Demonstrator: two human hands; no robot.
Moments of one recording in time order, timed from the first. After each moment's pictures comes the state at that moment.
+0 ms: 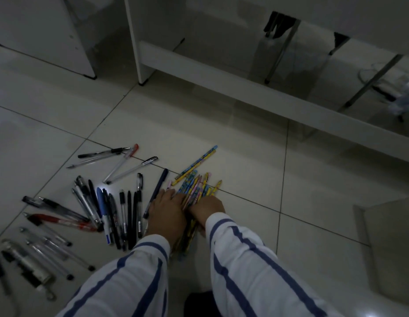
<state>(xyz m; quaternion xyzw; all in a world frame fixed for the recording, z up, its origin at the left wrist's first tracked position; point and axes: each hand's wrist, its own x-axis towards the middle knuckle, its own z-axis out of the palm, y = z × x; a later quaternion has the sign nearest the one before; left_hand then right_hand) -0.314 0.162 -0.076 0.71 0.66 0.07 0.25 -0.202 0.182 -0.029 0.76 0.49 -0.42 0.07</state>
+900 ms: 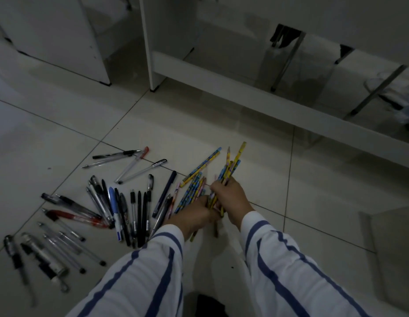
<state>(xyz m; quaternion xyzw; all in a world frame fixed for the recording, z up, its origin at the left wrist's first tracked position) -0.281 0.167 -0.023 0.47 0.55 0.09 0.69 -0.173 0.185 -0.009 0.73 0.39 -0.47 -0.30</state>
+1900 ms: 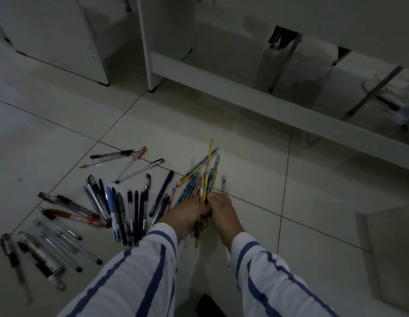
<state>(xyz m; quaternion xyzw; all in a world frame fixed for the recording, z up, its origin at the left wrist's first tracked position) -0.278 0.162 -0.021 0.30 0.51 0.22 0.77 -0.183 0.151 -0.039 0.71 0.43 -0.46 -0.32</state>
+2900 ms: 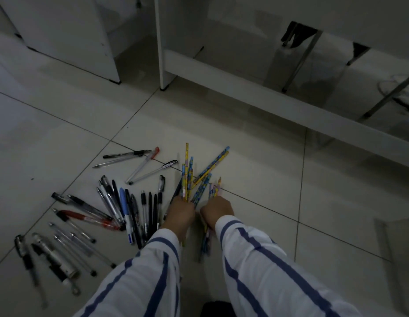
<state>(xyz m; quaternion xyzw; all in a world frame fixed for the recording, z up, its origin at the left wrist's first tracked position) -0.320 0.179 -0.049 0.33 0.75 0.19 0.54 -0.226 0.191 -0.049 0.80 0.44 -0.40 0.01</state>
